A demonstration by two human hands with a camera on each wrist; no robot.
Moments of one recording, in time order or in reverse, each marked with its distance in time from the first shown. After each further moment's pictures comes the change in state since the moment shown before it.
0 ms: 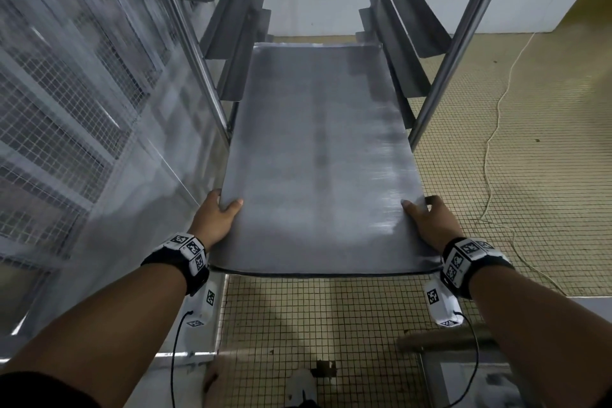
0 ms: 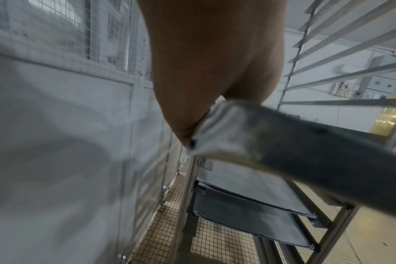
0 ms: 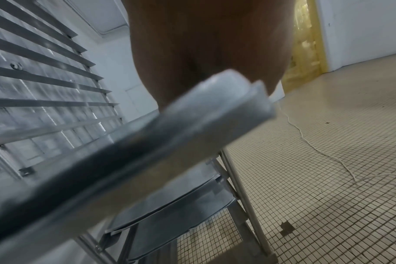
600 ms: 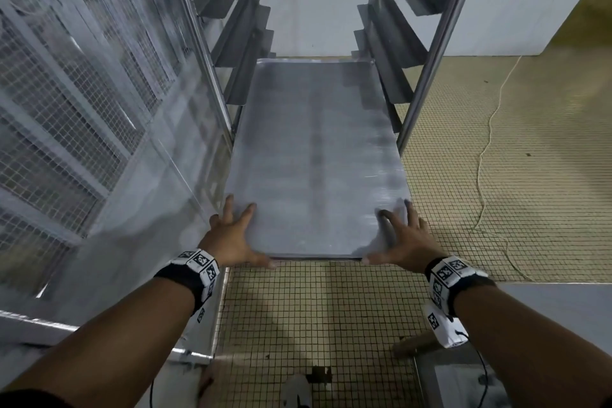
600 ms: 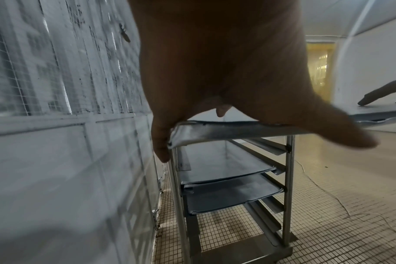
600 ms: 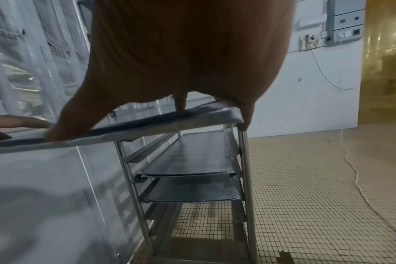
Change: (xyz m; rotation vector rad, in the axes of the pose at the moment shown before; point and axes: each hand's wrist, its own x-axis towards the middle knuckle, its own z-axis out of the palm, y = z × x) left_hand -0.130 0.053 0.013 0.693 -0.293 0.132; right_hand -0.072 0.019 0.005 -0.530 -0.242 -0.440
